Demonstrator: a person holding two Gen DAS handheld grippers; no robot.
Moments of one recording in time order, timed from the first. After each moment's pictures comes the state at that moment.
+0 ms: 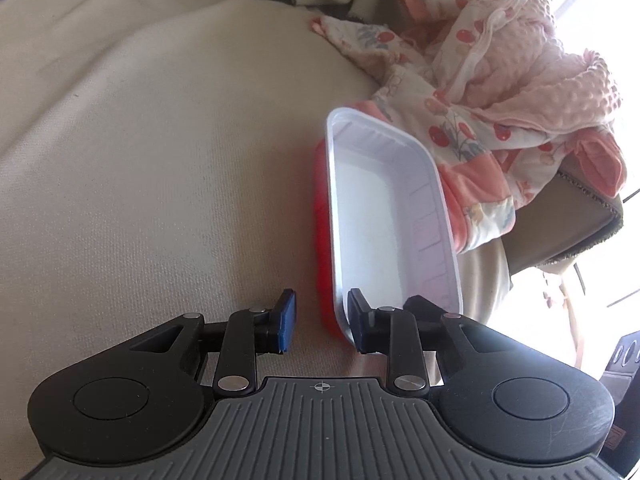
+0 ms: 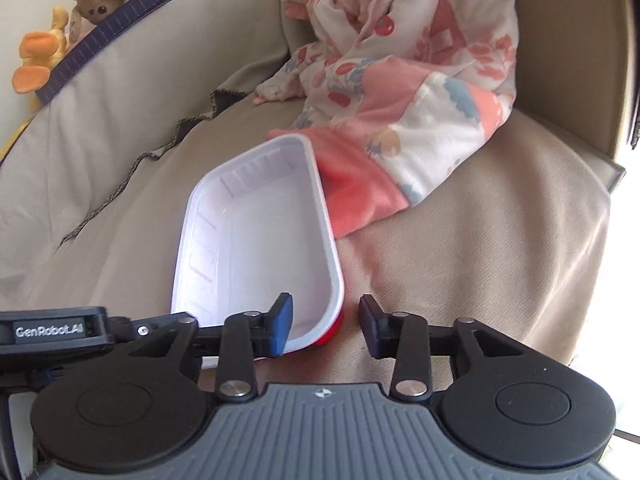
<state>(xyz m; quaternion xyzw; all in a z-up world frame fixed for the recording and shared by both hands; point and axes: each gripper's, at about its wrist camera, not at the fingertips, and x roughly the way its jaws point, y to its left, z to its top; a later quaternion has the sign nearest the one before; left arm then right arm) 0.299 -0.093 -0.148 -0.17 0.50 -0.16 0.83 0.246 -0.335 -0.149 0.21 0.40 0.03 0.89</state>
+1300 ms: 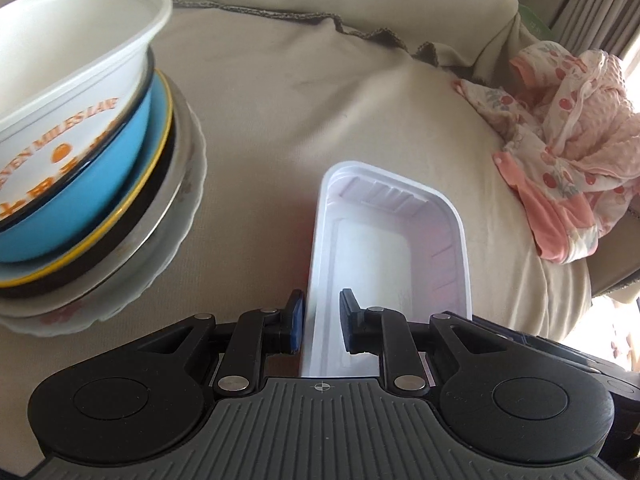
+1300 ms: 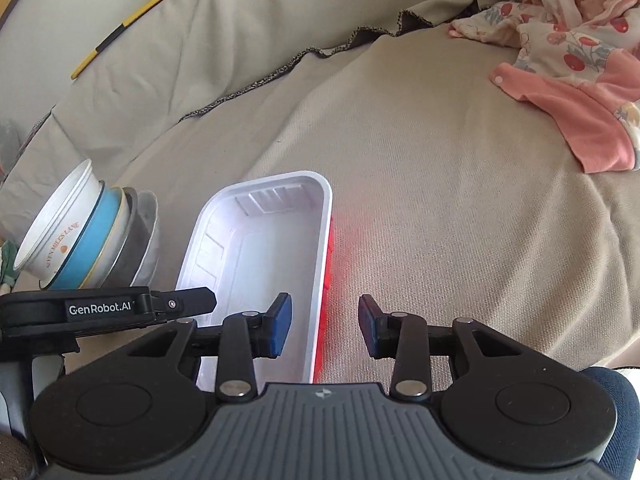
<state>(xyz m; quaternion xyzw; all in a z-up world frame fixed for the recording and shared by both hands) 0.223 0.035 -0.124 -0.16 0.47 -0.01 0.87 0.214 -0.180 -0.133 0.13 0.45 0.20 0.86</state>
